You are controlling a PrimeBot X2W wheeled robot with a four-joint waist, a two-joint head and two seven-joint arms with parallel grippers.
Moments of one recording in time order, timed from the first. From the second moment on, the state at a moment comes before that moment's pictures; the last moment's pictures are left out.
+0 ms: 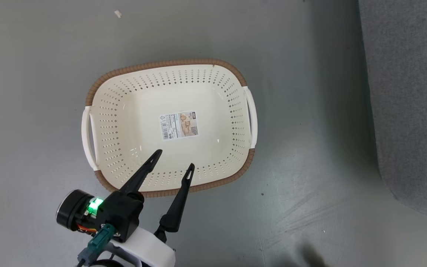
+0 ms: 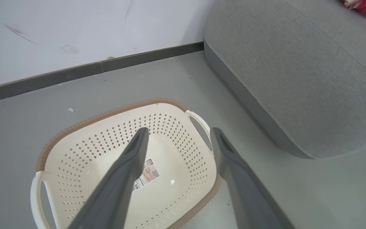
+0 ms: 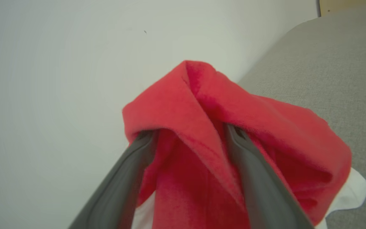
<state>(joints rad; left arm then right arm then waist) -0.13 0.25 -0.45 -0.39 -0.28 0.13 0.16 -1.15 -0.37 -0.83 0.74 0.24 0.13 -0.23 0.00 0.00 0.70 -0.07</state>
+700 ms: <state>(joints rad) -0.22 0.18 -0.40 -0.26 -0.33 0.13 0.02 -0.82 -0.26 -0.53 0.50 0.37 0.13 -0.26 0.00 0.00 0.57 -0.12</state>
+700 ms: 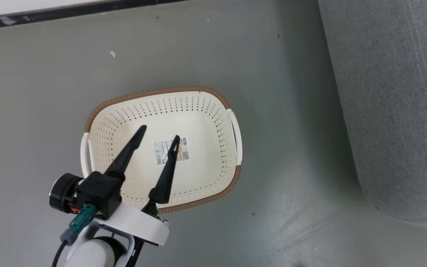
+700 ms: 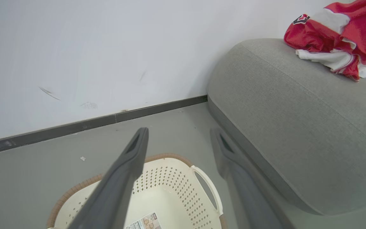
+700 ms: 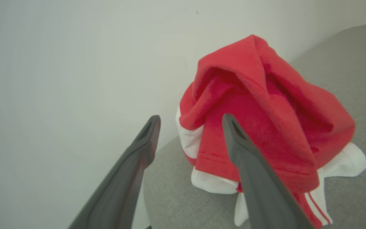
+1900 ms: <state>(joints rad) -0.06 0.11 -0.19 0.11 -0.40 0.19 -0.25 -0.29 -0.08 0.01 0.30 0.20 0.13 -0.26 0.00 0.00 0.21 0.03</state>
